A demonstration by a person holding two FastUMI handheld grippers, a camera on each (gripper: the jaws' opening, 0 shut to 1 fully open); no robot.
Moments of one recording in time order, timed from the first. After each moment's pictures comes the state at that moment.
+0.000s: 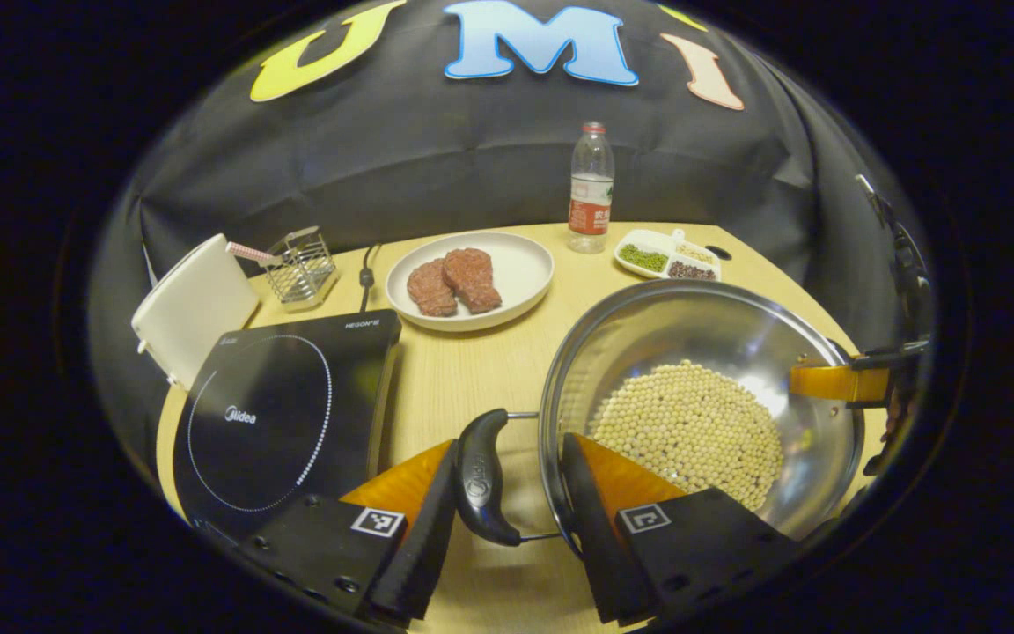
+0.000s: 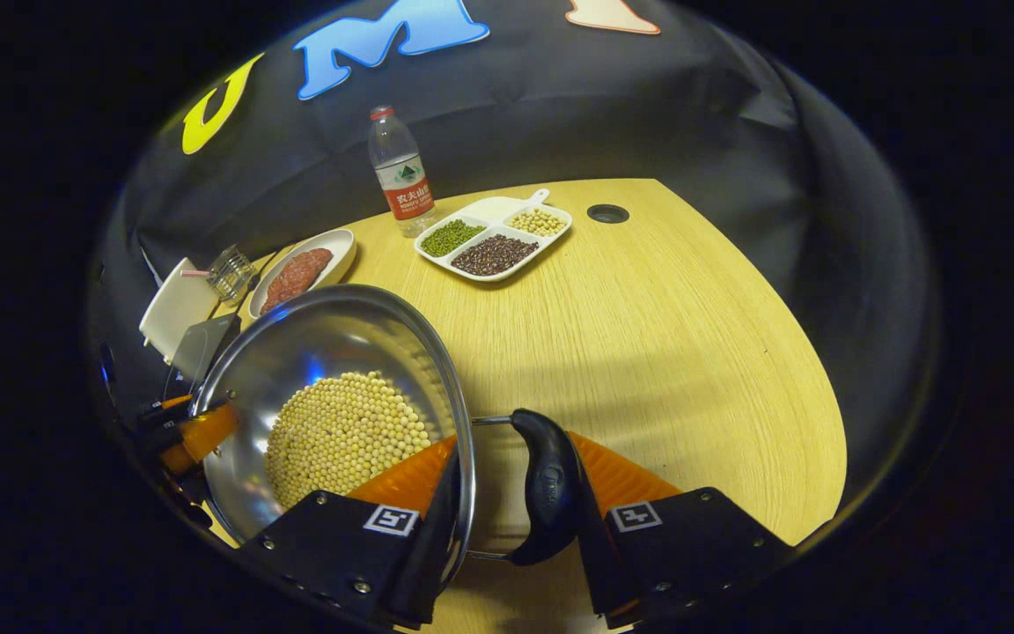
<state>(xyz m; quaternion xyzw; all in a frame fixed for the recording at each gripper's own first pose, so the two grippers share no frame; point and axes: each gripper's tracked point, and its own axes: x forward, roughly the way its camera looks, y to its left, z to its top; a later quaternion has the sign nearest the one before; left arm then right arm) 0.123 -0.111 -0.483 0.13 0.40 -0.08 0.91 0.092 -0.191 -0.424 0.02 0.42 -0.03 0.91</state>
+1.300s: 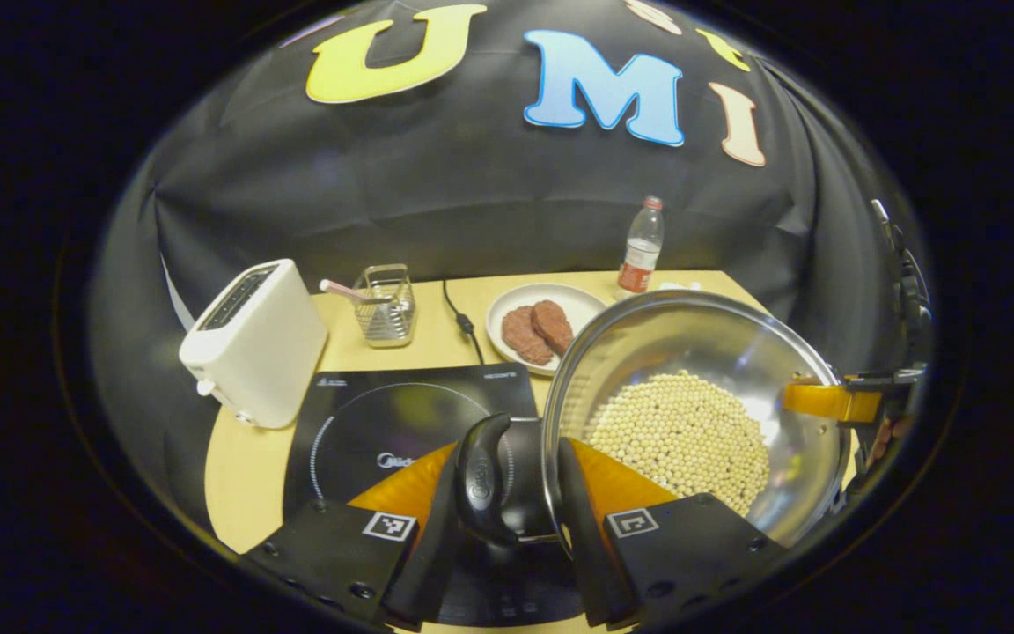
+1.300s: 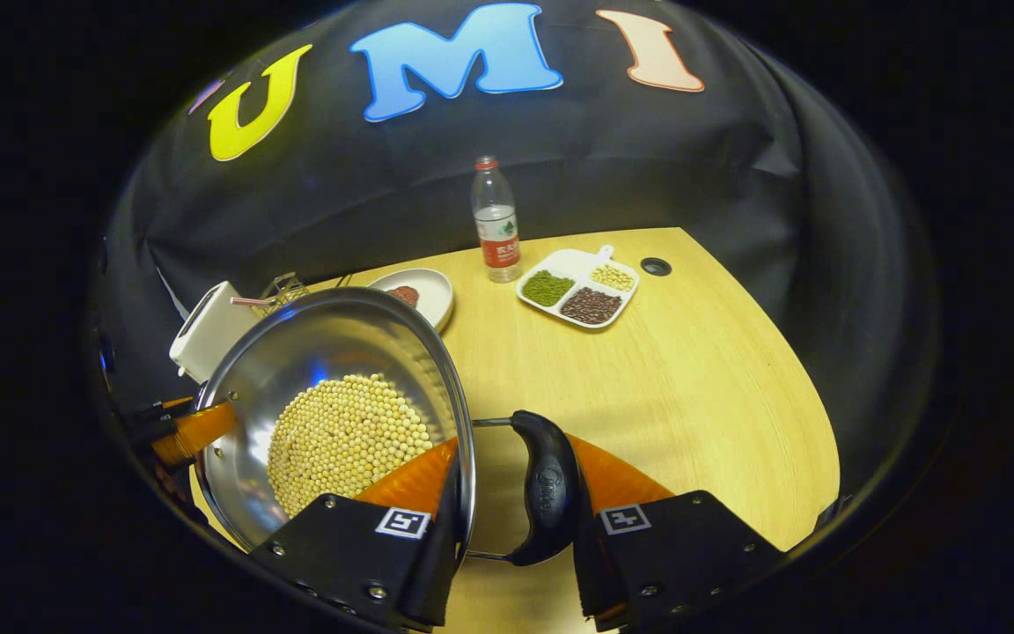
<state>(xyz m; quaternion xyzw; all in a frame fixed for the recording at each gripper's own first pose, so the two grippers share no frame) 0.132 0.024 -0.351 0.09 0.39 -0.09 0.91 0.073 -0.037 -0.333 0.03 0.38 -0.04 0.92</state>
